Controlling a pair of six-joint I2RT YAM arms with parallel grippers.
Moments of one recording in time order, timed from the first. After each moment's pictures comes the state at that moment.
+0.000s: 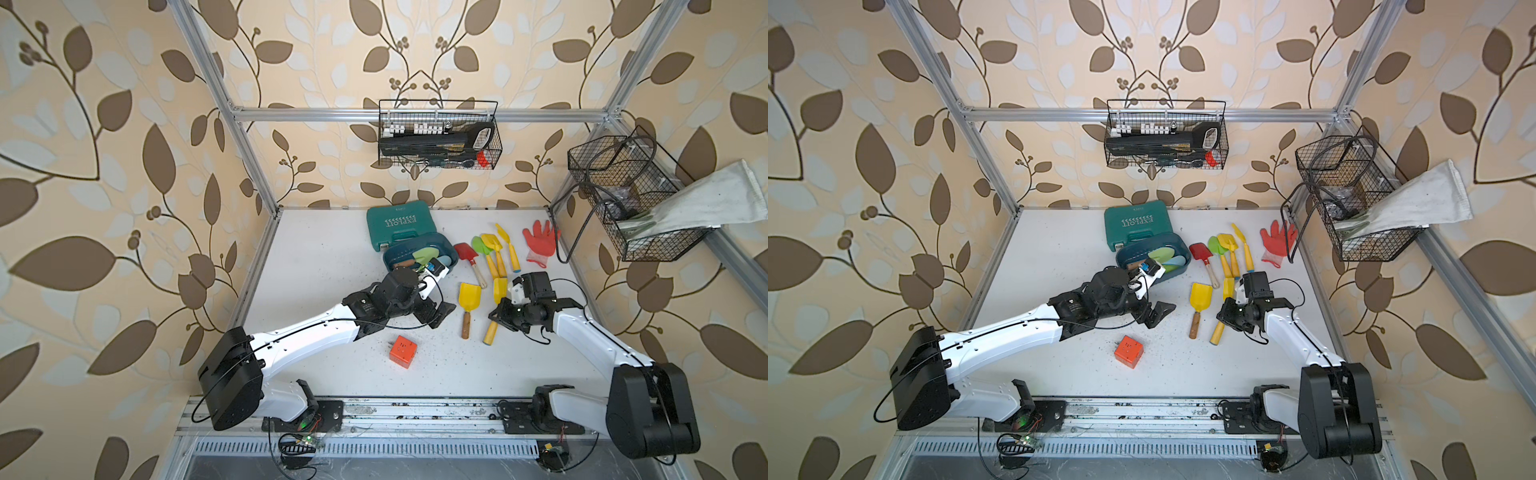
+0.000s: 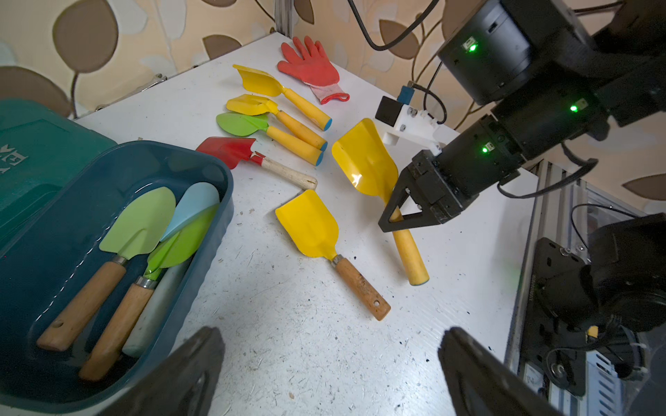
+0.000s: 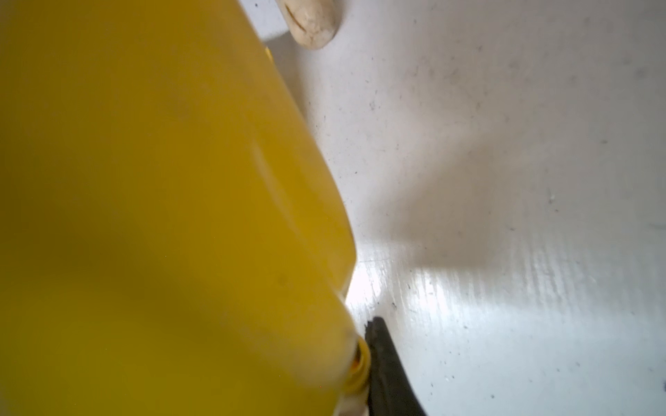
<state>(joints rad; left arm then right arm) -0.96 1.36 0.95 -0.09 0.11 -0.11 0.04 1.25 0.62 -0.54 -0.32 0.50</state>
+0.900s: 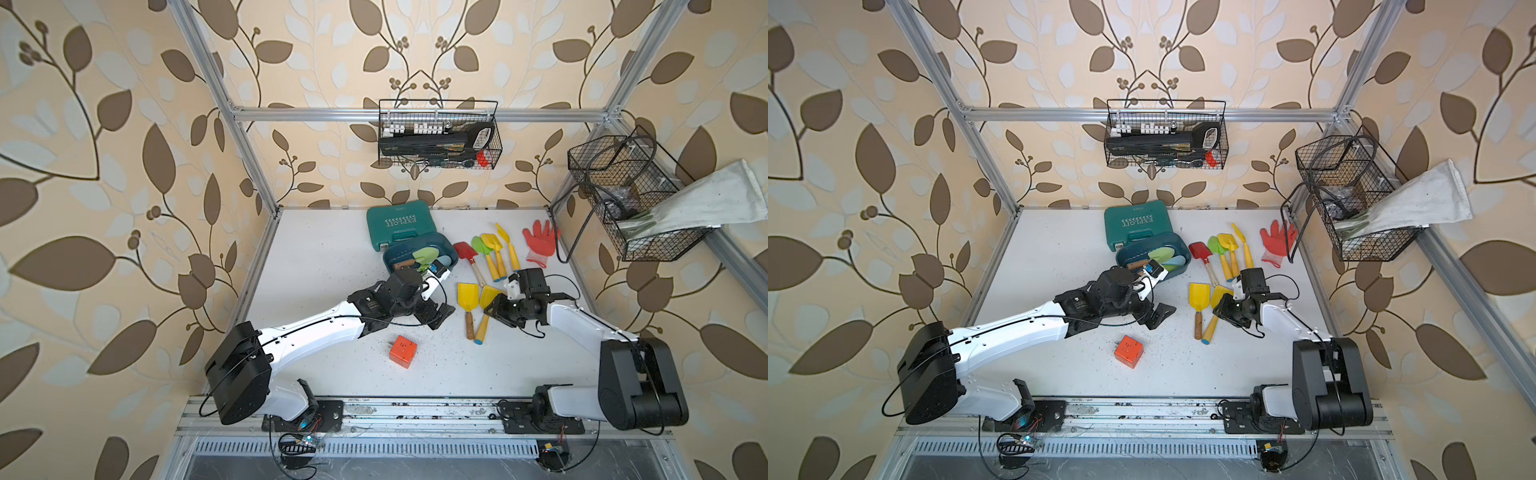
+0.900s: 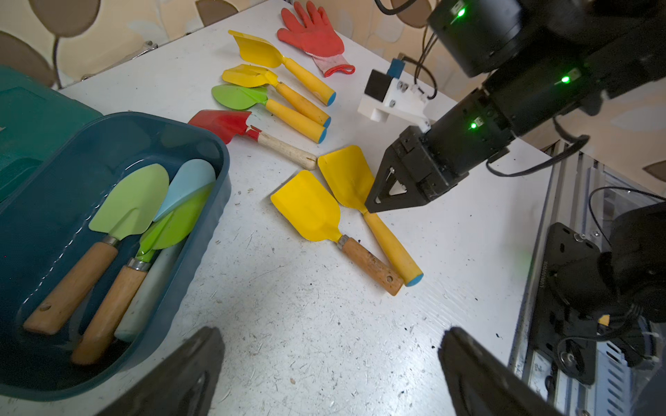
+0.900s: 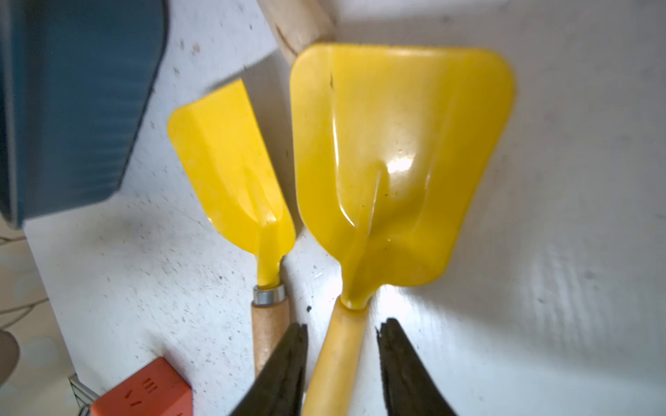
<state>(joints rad) -0.96 1.41 0.97 -0.14 0.10 -0.11 0.04 1.31 0.64 -0.46 -0.31 0.49</state>
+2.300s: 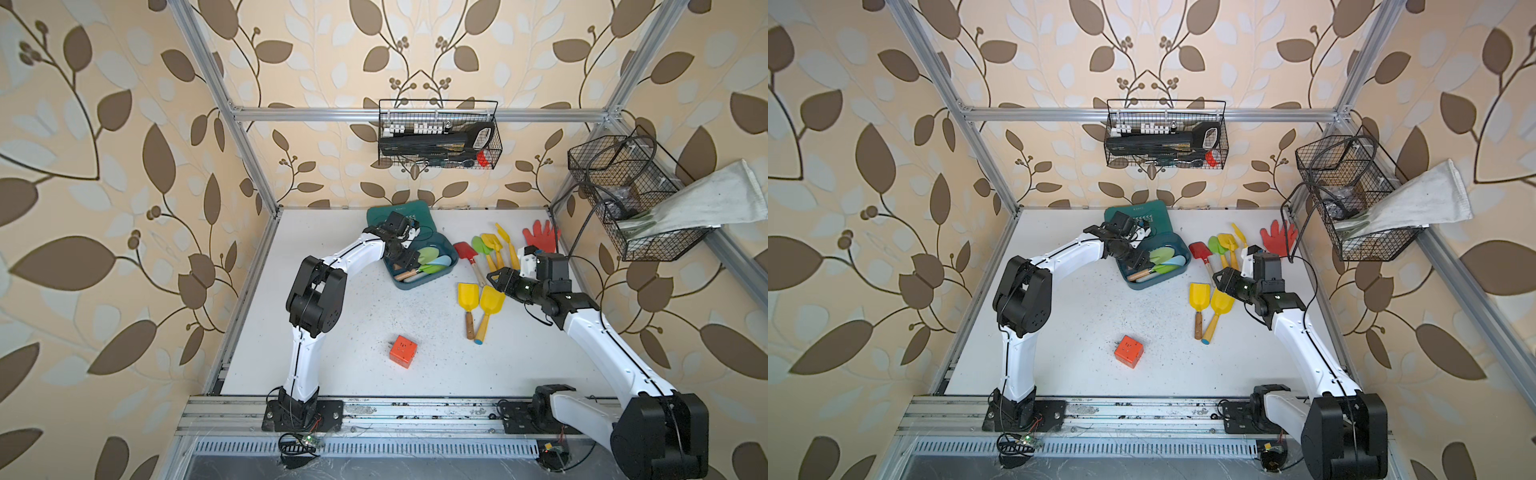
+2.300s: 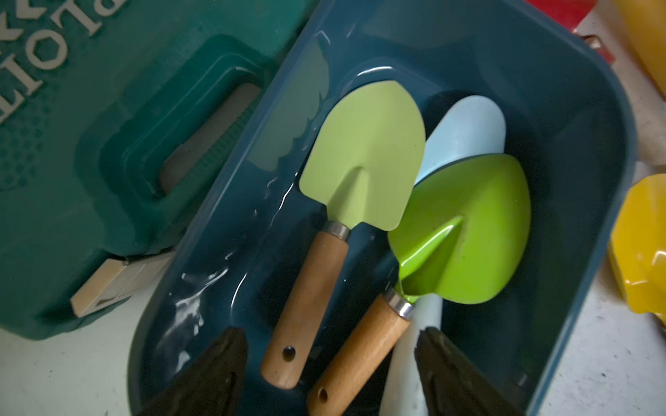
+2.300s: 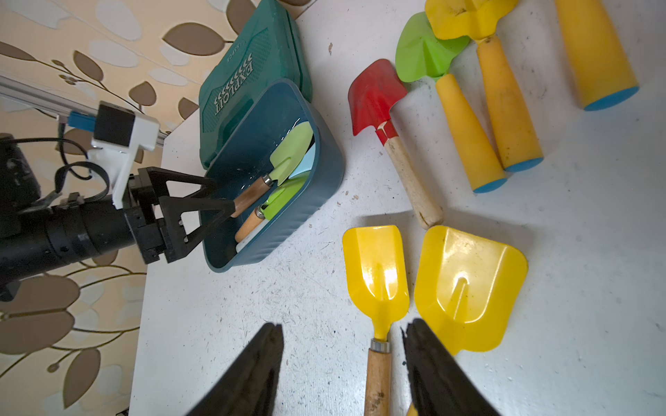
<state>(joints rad) -0.55 2.11 1.71 -0.63 0.13 0.07 0.03 1.11 0.75 -0.37 -0.34 0.55</state>
